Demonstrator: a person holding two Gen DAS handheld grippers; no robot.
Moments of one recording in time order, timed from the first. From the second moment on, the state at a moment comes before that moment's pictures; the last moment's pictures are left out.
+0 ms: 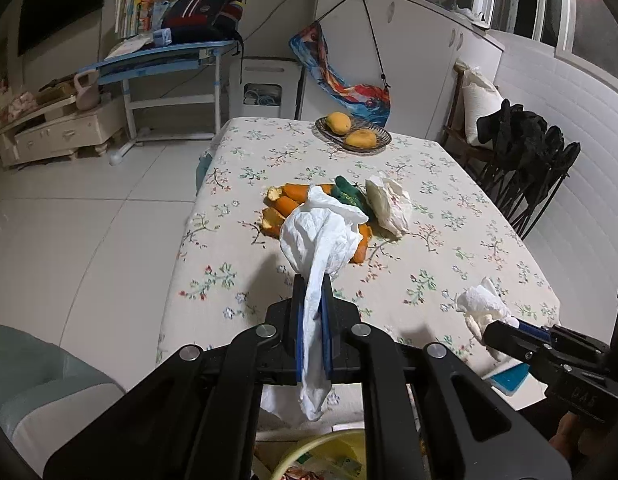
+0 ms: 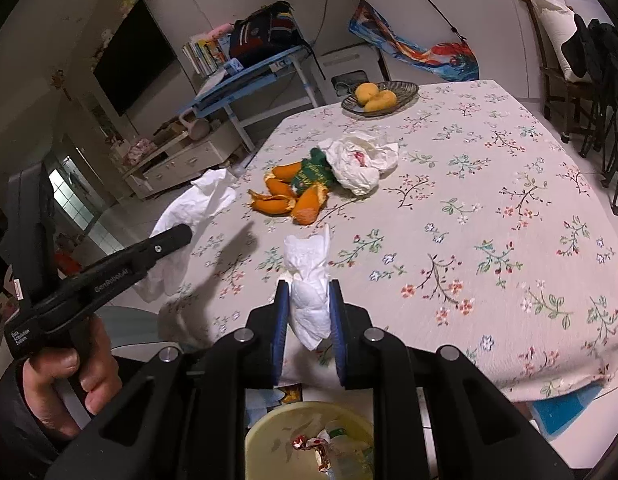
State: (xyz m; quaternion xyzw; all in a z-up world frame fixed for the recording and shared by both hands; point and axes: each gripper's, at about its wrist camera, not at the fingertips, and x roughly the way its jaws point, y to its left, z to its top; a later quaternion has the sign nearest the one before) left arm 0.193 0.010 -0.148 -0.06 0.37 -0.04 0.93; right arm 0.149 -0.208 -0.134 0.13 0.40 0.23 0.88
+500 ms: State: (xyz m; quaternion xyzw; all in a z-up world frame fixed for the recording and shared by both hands) left arm 0.148 0.009 -0.150 -0.07 0.36 -0.06 0.93; right arm 0.112 -0.206 -0.139 0.13 0.41 0.25 0.87
